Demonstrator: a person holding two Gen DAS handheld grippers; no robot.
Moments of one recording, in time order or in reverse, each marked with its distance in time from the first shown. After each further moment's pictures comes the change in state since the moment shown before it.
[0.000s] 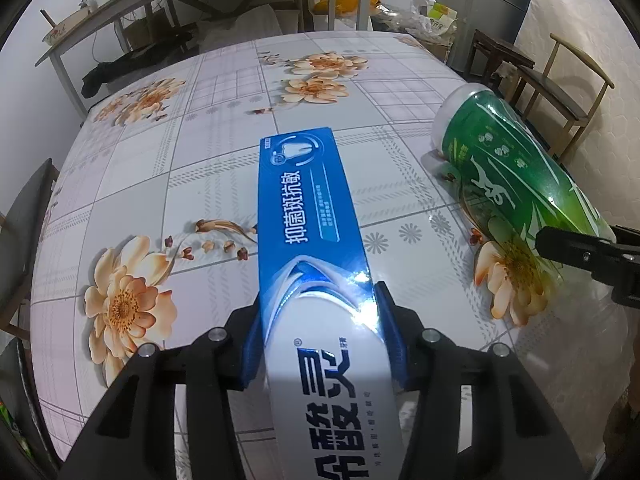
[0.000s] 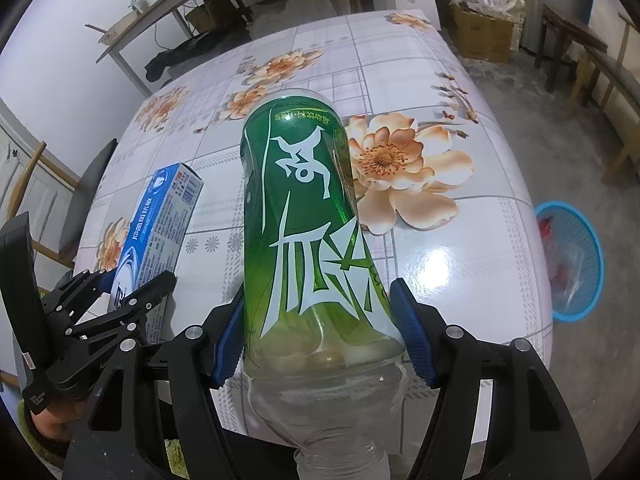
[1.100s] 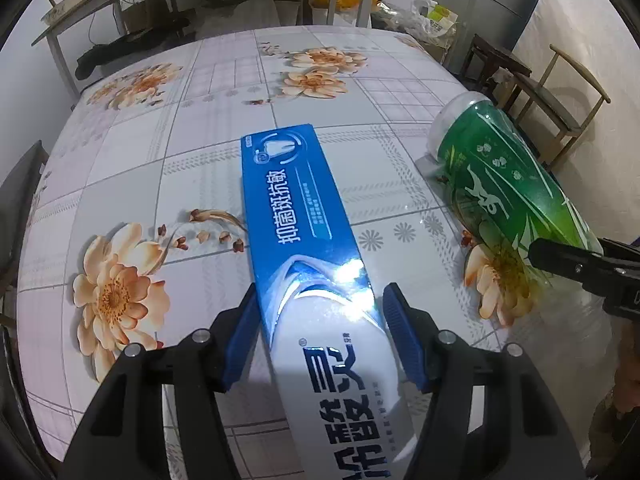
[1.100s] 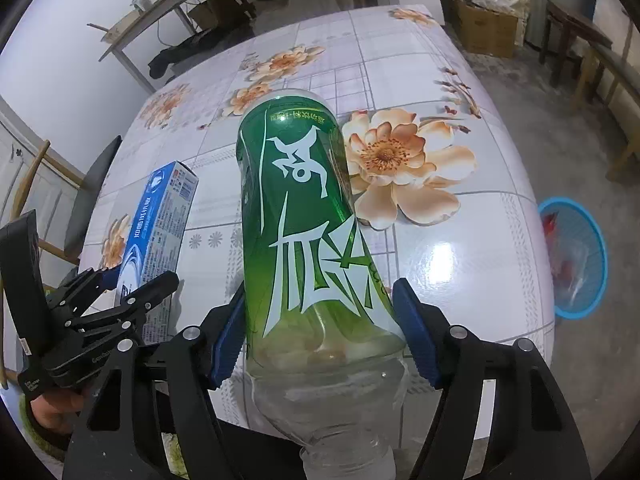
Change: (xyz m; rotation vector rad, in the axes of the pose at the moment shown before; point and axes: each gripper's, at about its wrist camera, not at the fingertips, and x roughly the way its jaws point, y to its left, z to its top) left arm -0.002 0.007 0.000 -0.042 0.024 -0.061; right arm 0.000 -0.003 0.001 -0.003 0.018 0.021
